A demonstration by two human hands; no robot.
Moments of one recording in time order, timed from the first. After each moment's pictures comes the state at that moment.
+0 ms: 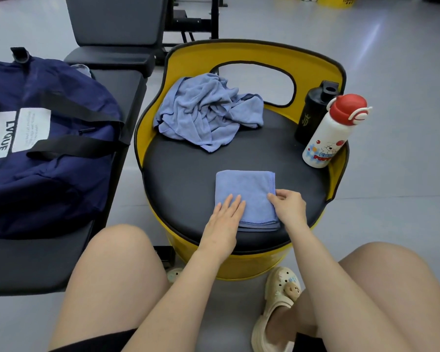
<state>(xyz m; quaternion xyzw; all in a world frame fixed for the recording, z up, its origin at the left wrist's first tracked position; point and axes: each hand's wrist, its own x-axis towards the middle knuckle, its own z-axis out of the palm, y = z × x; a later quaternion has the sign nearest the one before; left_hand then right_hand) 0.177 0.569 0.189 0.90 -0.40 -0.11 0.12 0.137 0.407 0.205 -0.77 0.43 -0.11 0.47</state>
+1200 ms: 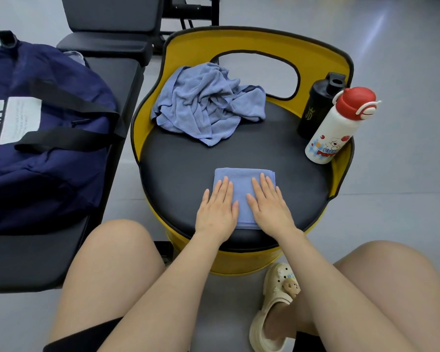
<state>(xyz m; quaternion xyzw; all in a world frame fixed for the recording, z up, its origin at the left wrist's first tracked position) 0.205 0.558 0.173 0.94 -0.33 -0.09 0.08 0.147 0.421 0.168 -0.97 0.19 0.07 0.16</state>
